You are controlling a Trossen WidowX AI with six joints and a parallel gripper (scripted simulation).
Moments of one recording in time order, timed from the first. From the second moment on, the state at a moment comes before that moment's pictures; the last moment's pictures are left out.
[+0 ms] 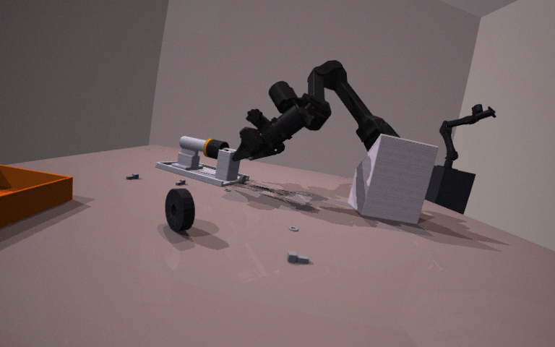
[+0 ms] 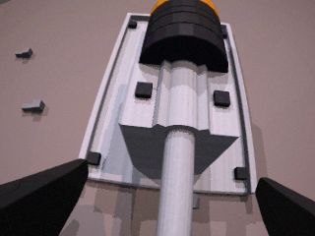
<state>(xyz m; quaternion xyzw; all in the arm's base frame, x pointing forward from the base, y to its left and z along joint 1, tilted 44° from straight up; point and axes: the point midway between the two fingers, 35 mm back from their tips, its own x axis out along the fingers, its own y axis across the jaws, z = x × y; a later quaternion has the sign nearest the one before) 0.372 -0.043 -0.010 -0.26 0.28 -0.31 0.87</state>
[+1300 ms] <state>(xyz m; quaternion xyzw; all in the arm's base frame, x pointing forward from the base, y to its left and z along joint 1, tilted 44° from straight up) 0.382 -0.055 -0.015 -0.26 0.28 -0.31 0.87</state>
